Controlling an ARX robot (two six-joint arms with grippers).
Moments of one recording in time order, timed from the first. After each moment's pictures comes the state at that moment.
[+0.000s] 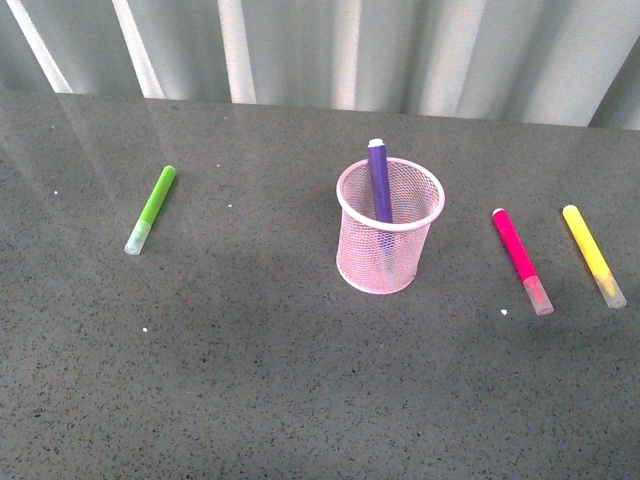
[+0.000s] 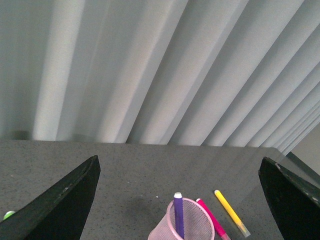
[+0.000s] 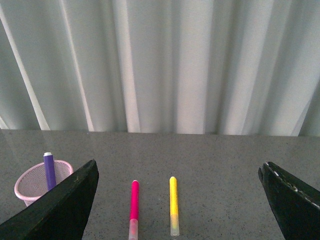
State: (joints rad) left arm -0.03 1.32 0.40 1.01 0.47 -0.37; right arm 0.00 0.00 0.02 0.00 0.00 0.00
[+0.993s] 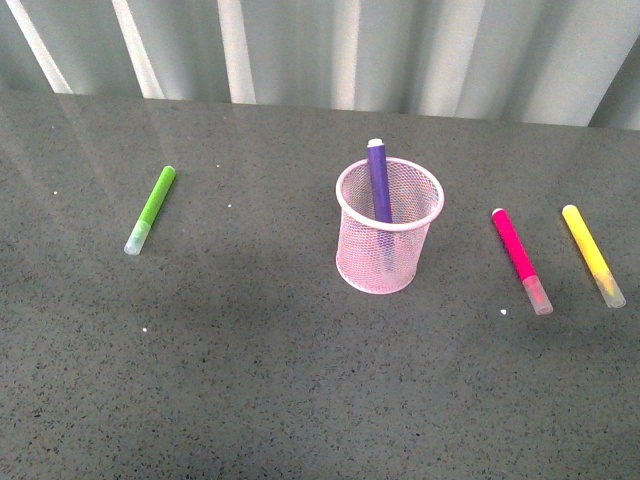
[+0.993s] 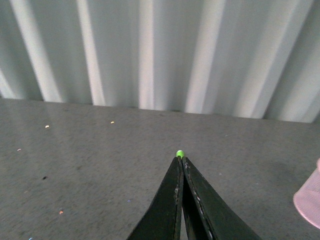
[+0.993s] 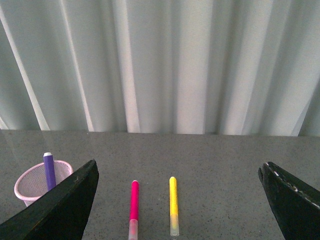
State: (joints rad) left arm 0.06 0.78 0.02 0.74 0.04 -0.01; right arm 0.00 0.00 0.02 0.00 0.00 0.00
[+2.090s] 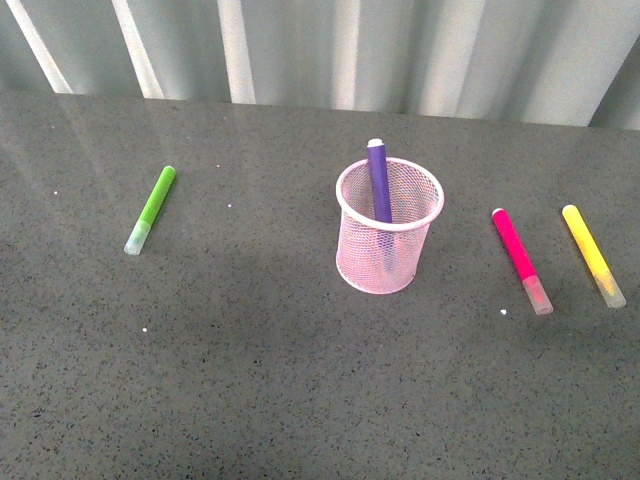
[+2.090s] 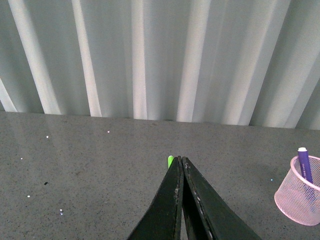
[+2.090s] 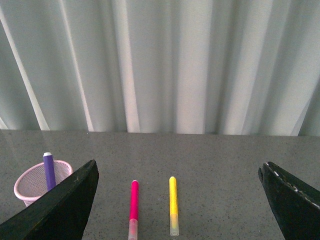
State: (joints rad) left arm 0.00 0.21 0.02 0.22 0.00 -0.01; right arm 0.00 0.00 0.02 0.00 0.00 0.00
